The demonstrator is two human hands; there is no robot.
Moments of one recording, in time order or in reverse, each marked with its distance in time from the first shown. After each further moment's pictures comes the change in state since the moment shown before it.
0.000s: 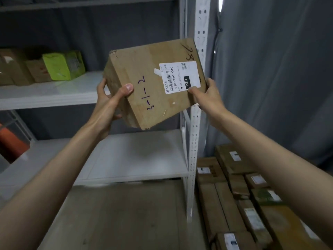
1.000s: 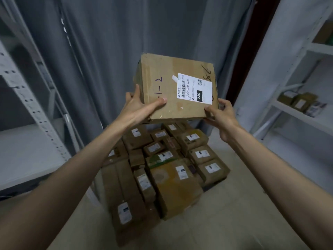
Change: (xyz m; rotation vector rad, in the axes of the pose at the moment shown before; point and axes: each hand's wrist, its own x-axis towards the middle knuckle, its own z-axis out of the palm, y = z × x) left_hand -0.202 0.052 0.575 0.355 -0.611 0.013; right_hand -0.153 0.159 -0.582 0.091 0.518 0.353
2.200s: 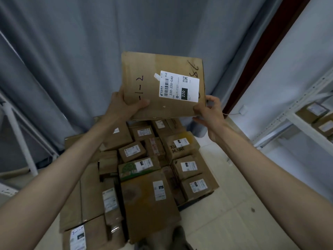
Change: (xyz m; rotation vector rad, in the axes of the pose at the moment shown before) left_hand 0.308 -0.036 0.157 -0.293 0.020 -0.141; right_hand 0.350 0.057 0.008 -0.109 -0.117 0.088
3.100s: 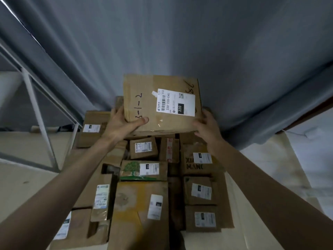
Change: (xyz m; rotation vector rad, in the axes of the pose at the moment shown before) left_hand 0.180 -0.137 0.072 0.123 0.282 -0.361; right_hand 0.288 0.129 0.078 -0.234 -0.439 0.192
